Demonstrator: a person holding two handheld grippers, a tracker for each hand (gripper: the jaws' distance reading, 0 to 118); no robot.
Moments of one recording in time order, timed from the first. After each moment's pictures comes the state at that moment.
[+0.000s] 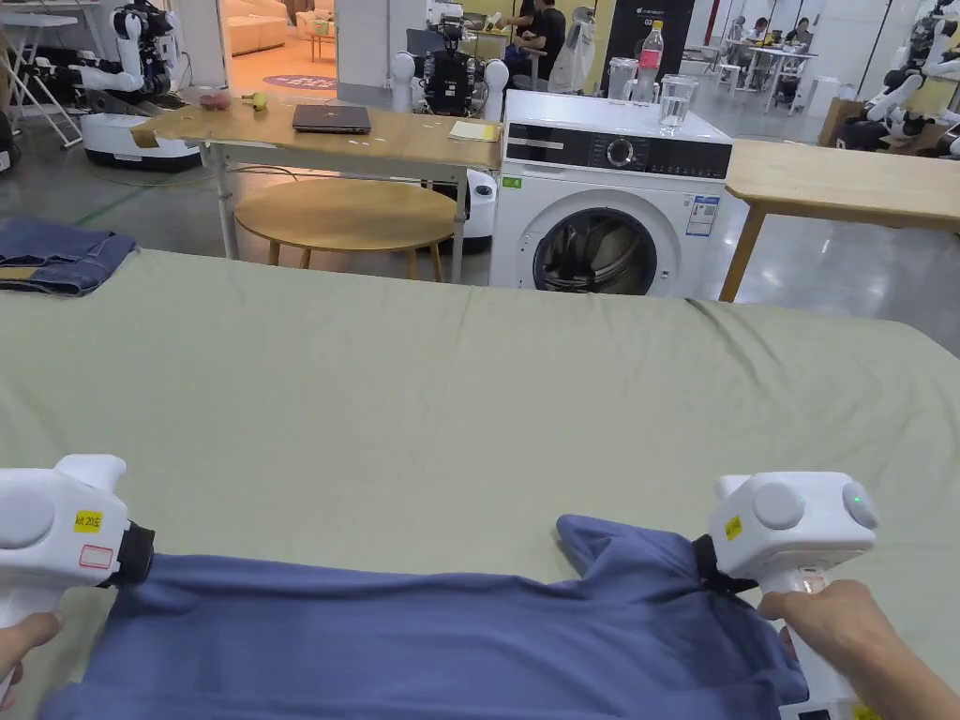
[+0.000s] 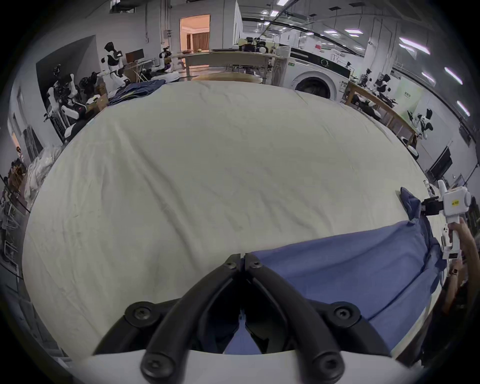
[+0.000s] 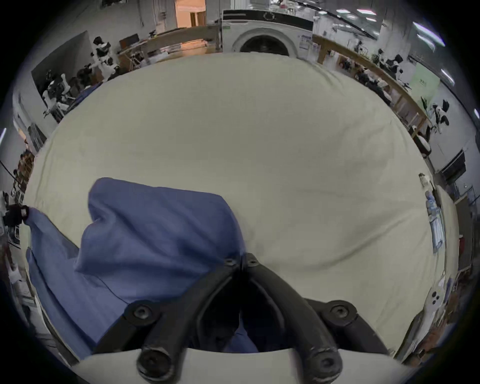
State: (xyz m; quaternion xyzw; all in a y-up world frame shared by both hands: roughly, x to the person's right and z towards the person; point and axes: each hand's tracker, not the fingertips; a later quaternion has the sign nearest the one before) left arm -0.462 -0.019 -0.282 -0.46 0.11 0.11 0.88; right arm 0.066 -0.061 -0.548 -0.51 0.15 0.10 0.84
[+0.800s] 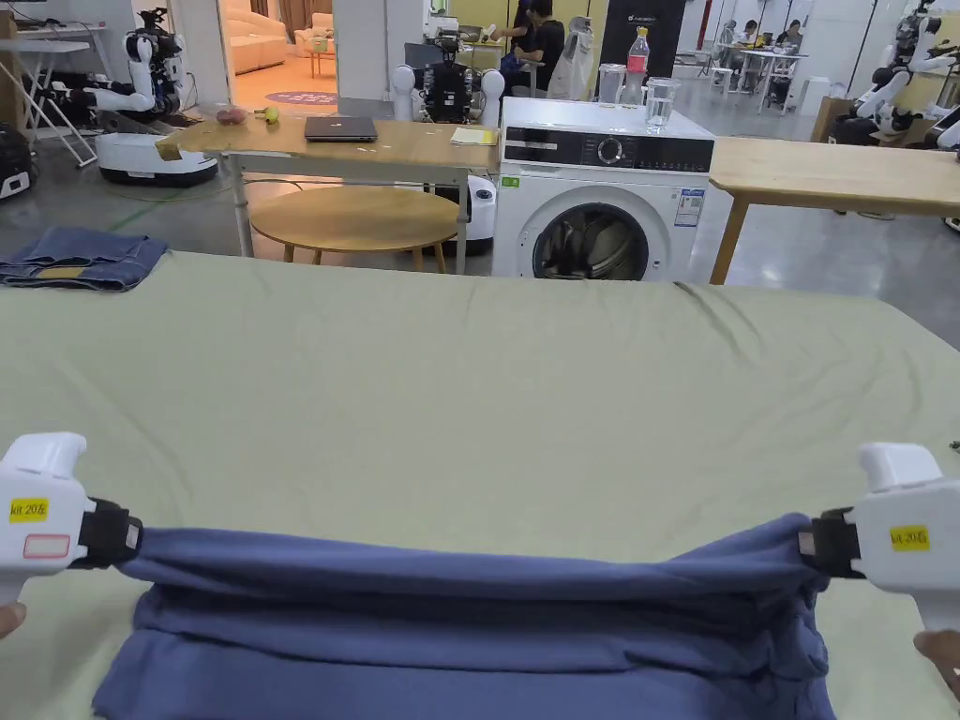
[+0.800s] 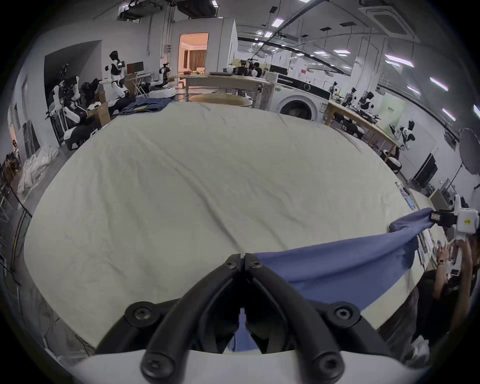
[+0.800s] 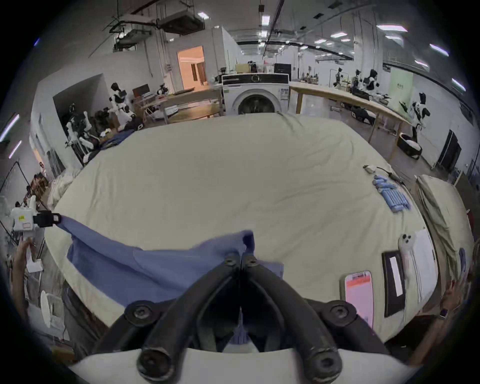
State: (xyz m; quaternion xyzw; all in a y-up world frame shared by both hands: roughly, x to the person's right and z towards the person) left arm -0.439 0.023 -0.125 -0.40 0.08 0.13 0.90; right arm 0.158 0.050 -0.306 -0.40 0.17 0.04 0.90
